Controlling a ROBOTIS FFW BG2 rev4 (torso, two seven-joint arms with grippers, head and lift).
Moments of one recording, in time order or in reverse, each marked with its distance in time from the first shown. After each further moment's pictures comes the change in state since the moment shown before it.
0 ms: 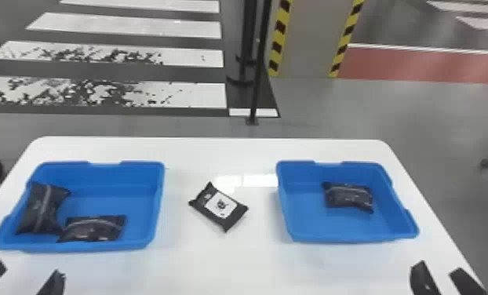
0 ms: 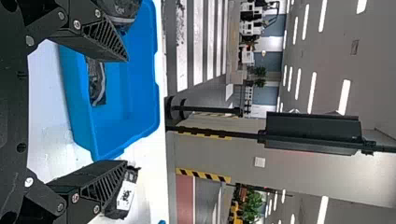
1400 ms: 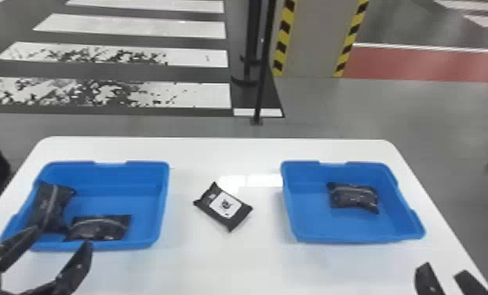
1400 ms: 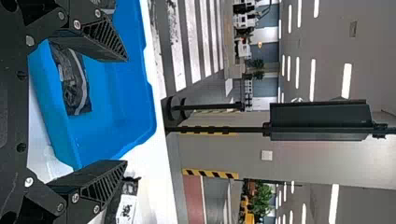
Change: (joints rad) left arm -0.210 0.006 -0.035 0.105 -0.149 0.058 -0.017; right arm -0.003 0.000 0.006 0.006 -0.015 0.000 0.001
